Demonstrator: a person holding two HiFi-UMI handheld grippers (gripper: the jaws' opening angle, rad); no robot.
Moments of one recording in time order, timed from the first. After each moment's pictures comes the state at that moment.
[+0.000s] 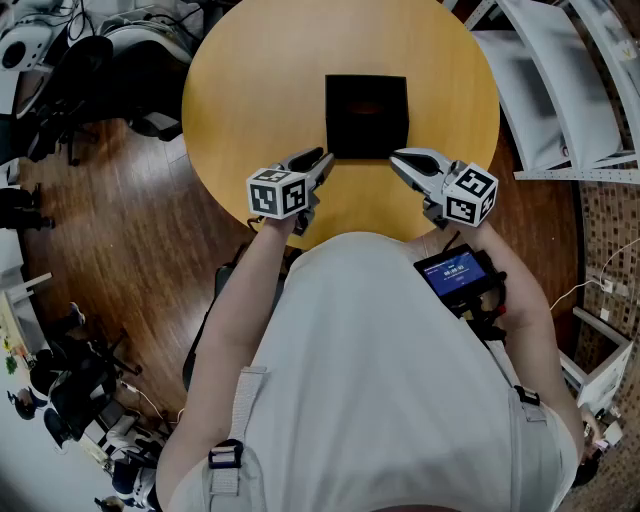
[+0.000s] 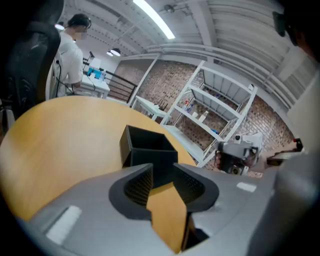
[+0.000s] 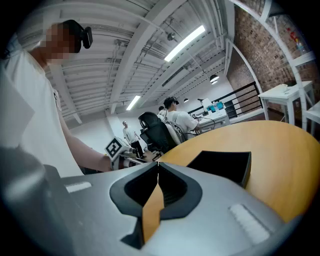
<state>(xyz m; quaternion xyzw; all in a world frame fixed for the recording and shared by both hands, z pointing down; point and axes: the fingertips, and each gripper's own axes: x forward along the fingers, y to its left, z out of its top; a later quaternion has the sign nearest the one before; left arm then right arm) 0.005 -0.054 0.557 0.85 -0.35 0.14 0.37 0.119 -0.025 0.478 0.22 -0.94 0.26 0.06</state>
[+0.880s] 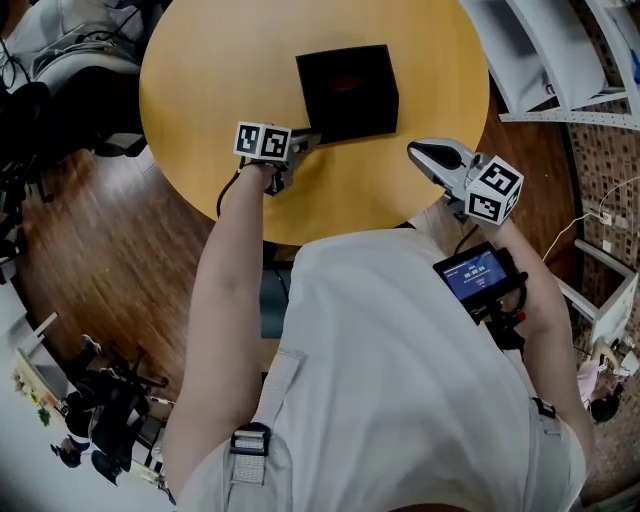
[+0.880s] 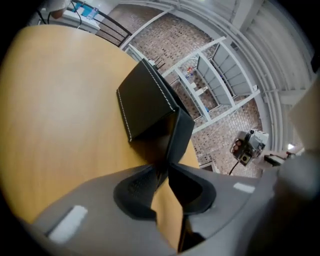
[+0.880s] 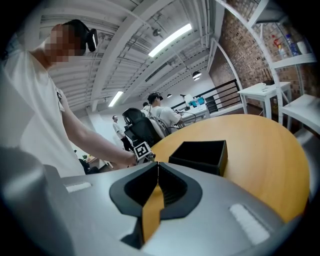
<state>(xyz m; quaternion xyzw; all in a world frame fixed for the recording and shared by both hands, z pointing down) 0.020 -0.095 0.692 0.81 -0.12 0.25 0.52 0.153 -0.034 0.492 0.30 -0.90 0.30 0.09</state>
